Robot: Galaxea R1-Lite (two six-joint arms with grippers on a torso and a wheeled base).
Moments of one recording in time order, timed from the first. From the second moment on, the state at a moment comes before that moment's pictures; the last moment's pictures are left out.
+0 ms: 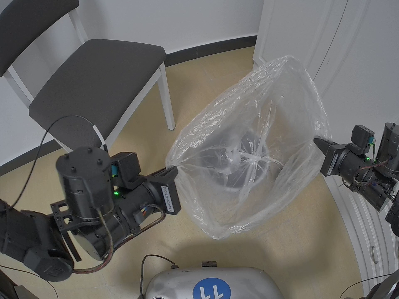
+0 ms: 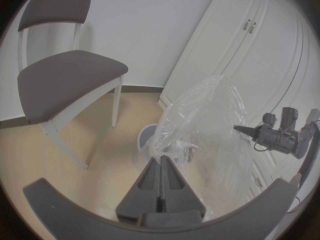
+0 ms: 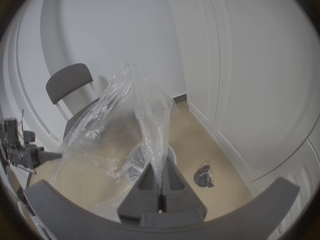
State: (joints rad) left arm -0.80 1.64 -0.58 -0.89 0.30 -0.31; right arm 0.45 1.45 -0.53 -0.90 -0.19 0.12
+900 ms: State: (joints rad) left arm -0.73 1.97 -0.58 -1.31 0.32 -0.33; right arm 0.44 1.88 -0.51 -1.55 -0.15 0.27
